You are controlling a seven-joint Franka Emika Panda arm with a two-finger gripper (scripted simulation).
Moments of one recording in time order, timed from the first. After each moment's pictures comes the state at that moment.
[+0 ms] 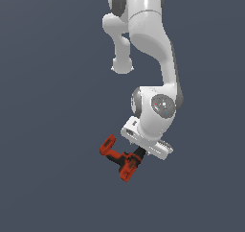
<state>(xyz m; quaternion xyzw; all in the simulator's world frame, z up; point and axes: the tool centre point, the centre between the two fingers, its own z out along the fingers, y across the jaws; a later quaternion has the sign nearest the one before) 0.093 0.078 0.072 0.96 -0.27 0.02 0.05</state>
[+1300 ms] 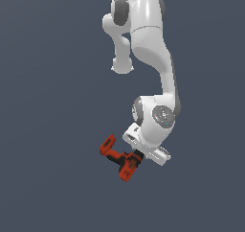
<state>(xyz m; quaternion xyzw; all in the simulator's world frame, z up) 0.100 0.083 0.032 0.95 -0.30 0.03 0.06</state>
